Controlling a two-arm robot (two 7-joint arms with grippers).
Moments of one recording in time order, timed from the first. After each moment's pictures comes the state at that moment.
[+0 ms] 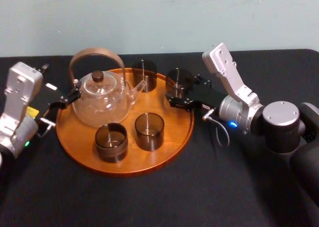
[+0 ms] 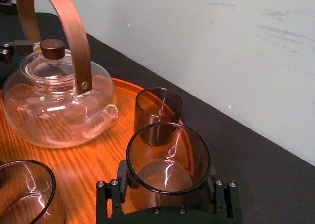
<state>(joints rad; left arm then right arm) -0.20 0.60 0.45 -1.41 -0.25 -0.12 0.03 0.42 0.27 -0.45 -1.18 0.13 0.11 0.43</state>
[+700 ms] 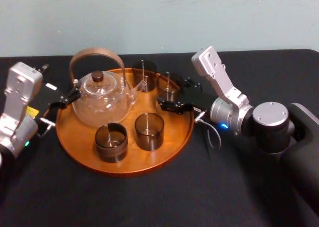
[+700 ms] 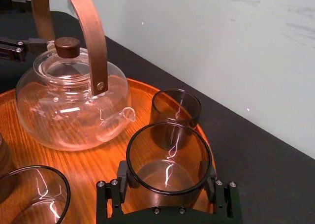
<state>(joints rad) -0.20 0.60 0.45 -1.41 -0.25 -0.12 0.03 0.45 0.24 -0.48 -1.12 0.13 0.09 0.45</state>
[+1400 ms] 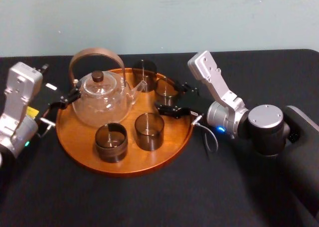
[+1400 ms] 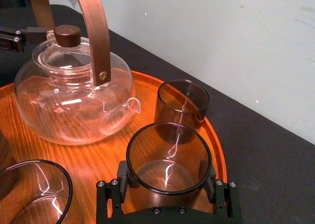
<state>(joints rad) -0.20 0.60 0.45 -1.41 -0.25 -0.12 0.03 0.46 0.22 -0.49 -1.08 0.13 0.09 0.45</state>
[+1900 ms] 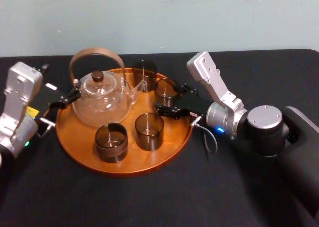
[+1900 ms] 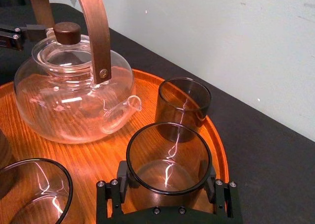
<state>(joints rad) -0.20 0.60 0.45 -1.41 -0.25 -0.12 0.03 0.47 0.21 -0.49 -1.07 0.13 0.09 0.45</state>
